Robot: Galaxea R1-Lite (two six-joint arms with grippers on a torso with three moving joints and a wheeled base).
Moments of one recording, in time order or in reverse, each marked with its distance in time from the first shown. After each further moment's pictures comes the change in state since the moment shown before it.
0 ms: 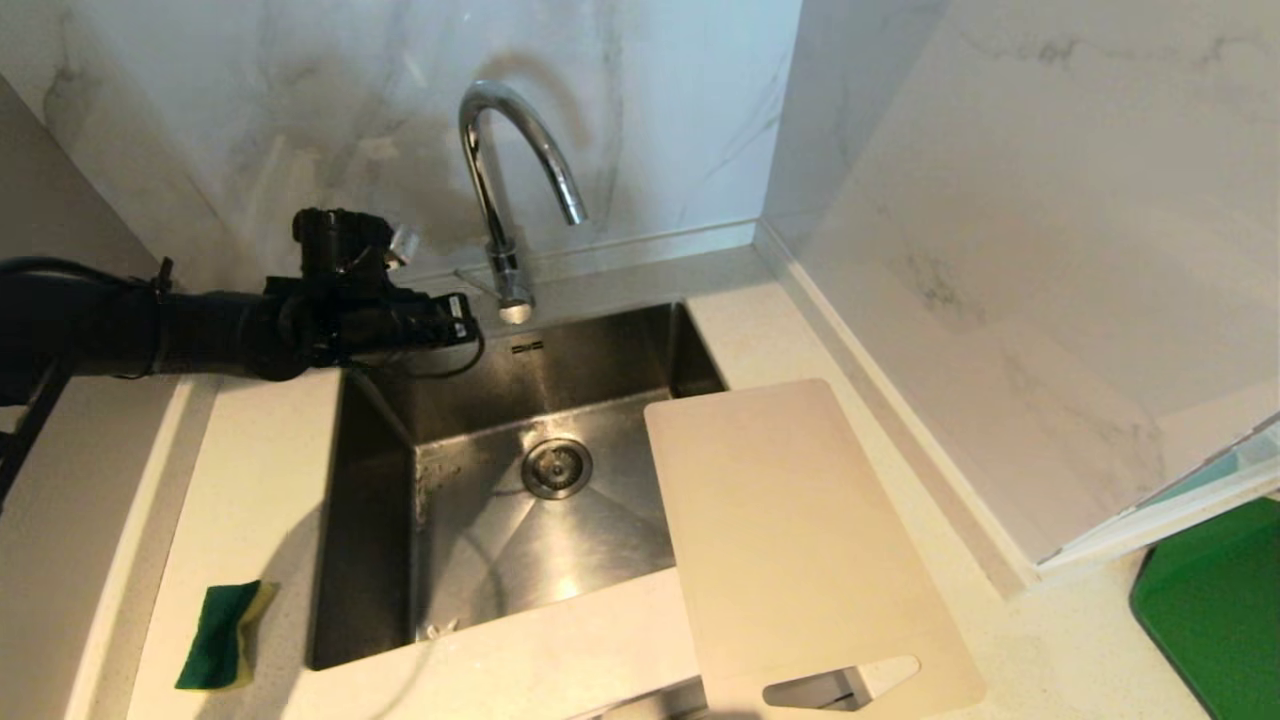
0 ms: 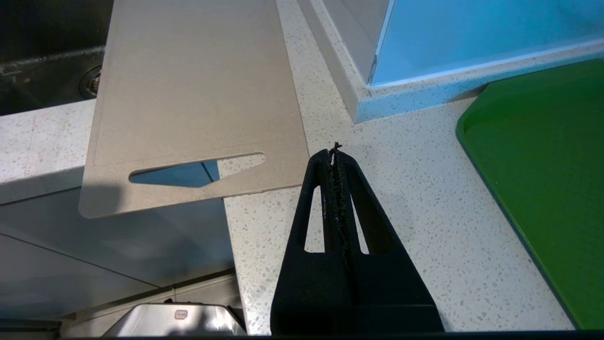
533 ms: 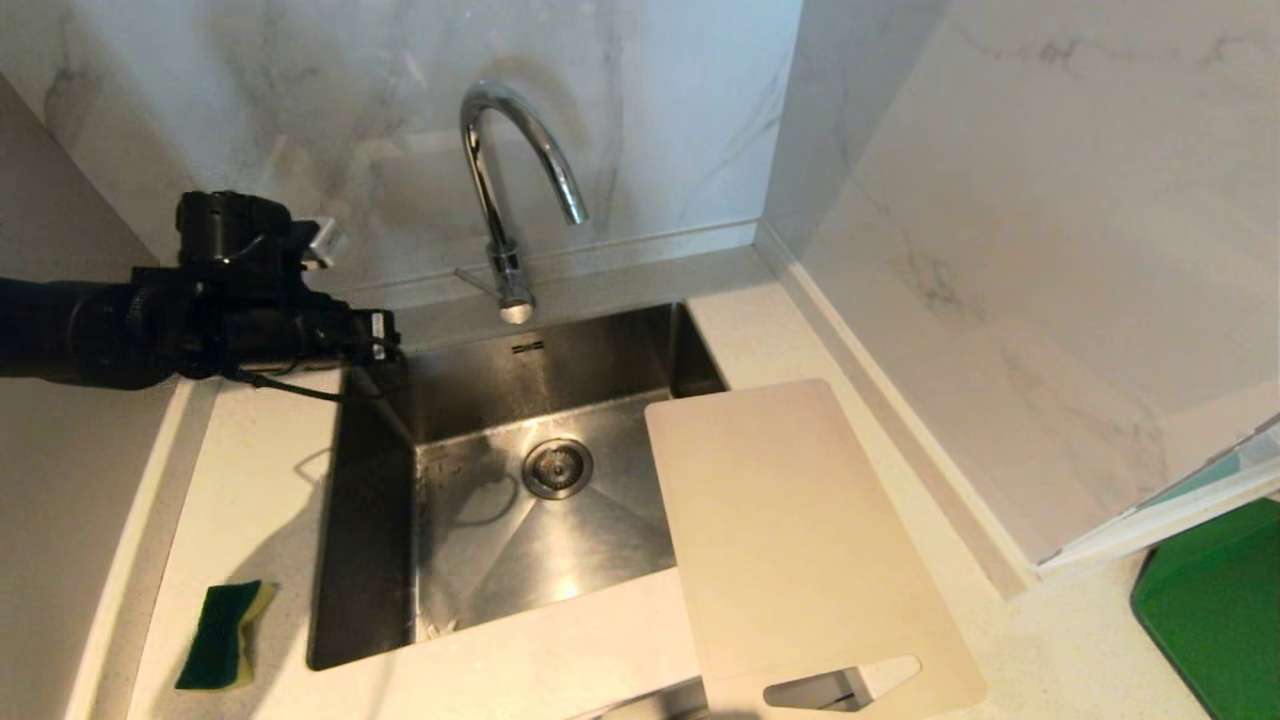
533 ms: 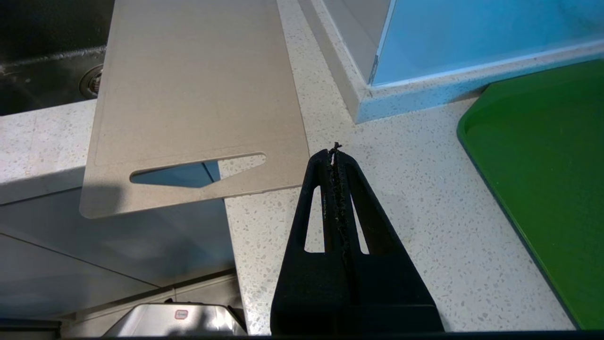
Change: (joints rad) left arm 0.052 -0.266 0.313 0.024 0.102 0.235; right arm 0.000 0.000 0.000 0.000 0.000 0.000
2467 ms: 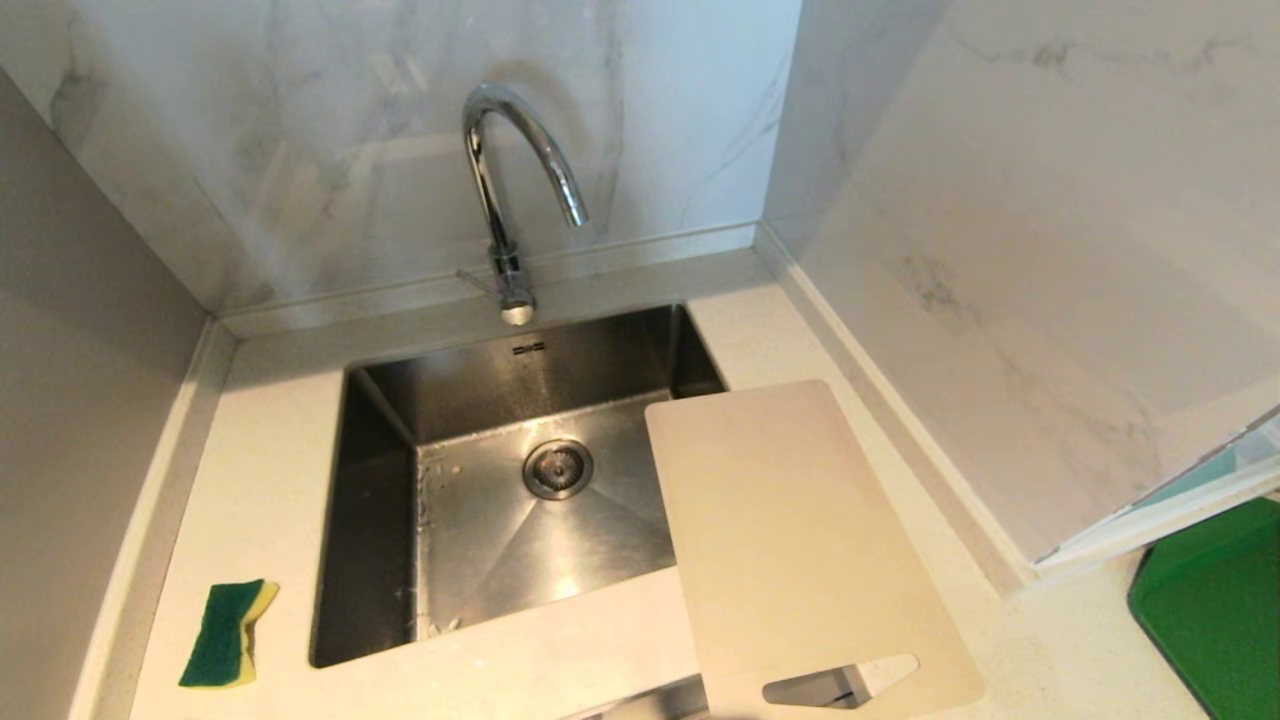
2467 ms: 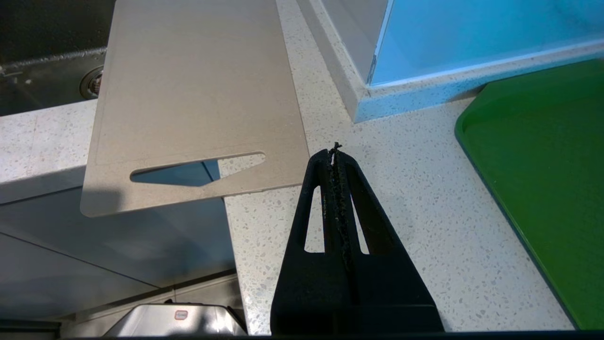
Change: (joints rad) left arm 0.336 -1.429 1.220 0.116 -0.066 0.169; right arm 0.000 0.000 0.000 0.000 0.000 0.001
